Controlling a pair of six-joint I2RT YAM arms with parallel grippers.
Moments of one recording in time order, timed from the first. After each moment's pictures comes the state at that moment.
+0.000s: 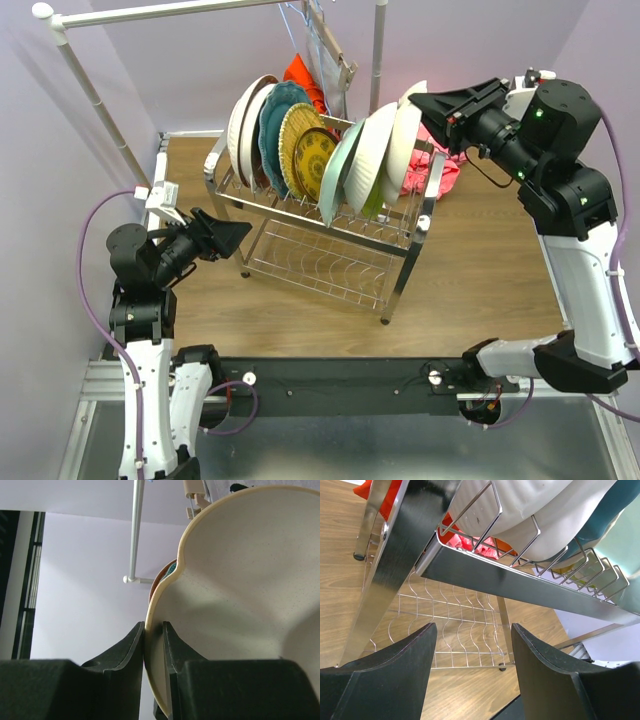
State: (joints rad) left arm 0.12 0.60 0.87 -0.39 0.73 -0.56; right arm 0.46 1.32 1.98 -0.69 -0.10 1.38
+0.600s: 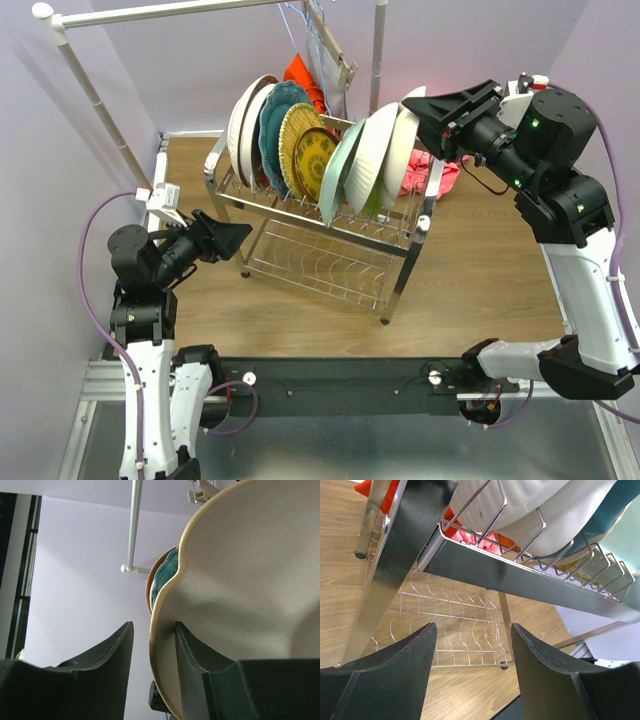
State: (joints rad) left arm 0.12 0.59 0.86 -0.39 0.73 -0.55; right arm 0.50 1.28 1.91 -0.65 -0.10 1.35
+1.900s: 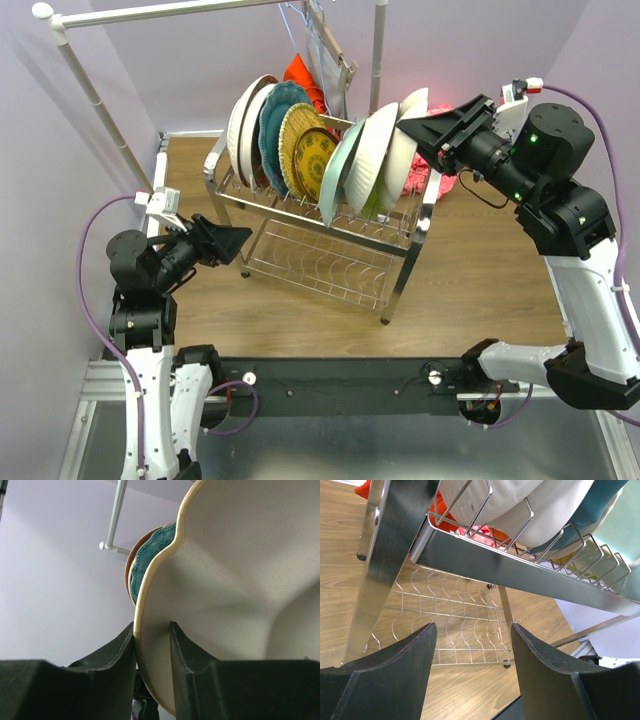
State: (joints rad) left arm 0.12 0.56 0.86 -0.41 0.73 -0.53; right arm 0.54 1.23 1.83 -0.65 -0.11 1.18
